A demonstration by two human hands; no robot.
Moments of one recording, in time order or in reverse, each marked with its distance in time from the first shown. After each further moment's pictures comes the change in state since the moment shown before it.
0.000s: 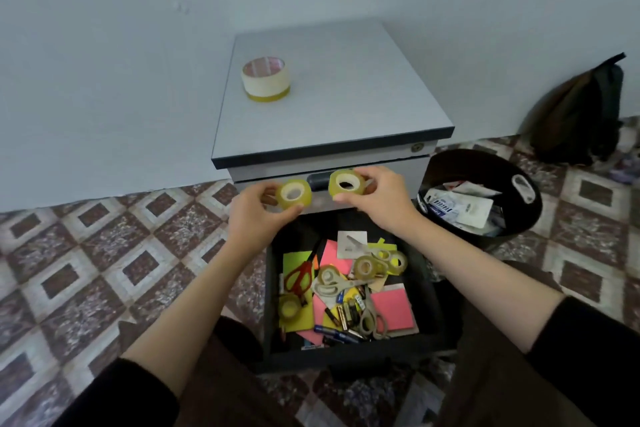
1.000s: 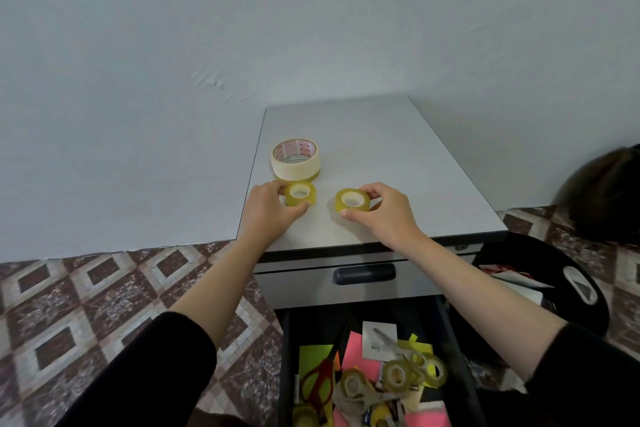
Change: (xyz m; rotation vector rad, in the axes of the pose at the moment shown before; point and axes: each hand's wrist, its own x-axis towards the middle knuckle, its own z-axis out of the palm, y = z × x) left_hand 0.168 0.007 -0.018 0.205 0.086 0.024; right_hand 0.132 -0.048 0.012 -0.016 0.048 -0.034
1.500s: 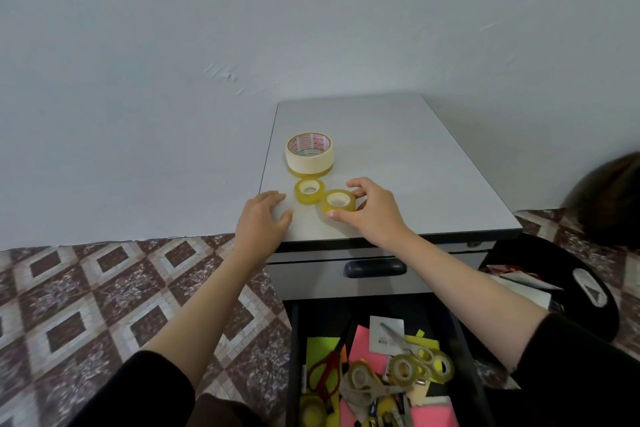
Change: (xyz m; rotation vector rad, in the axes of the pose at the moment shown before) left_hand -0.033 -0.029 -0.019 0.018 -0.048 -0.034; right_hand -0.006 -0.019 0.028 -0.027 -0.098 -0.060
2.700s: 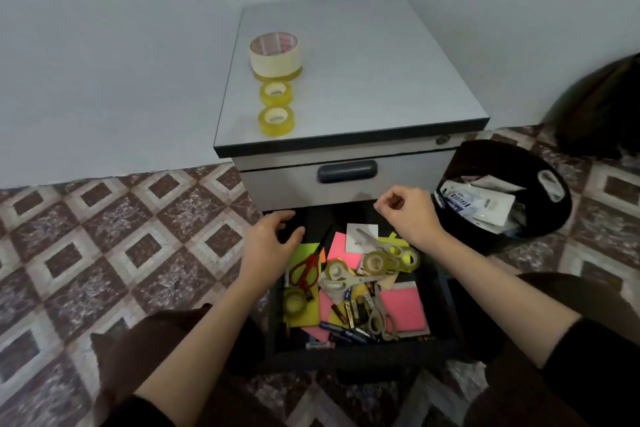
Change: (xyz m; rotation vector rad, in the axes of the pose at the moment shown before) left_hand -0.159 -0.011 0.068 -0.115 -0.121 -0.047; right_hand -0.124 0.121 -0.015 -0.120 0.030 0.191
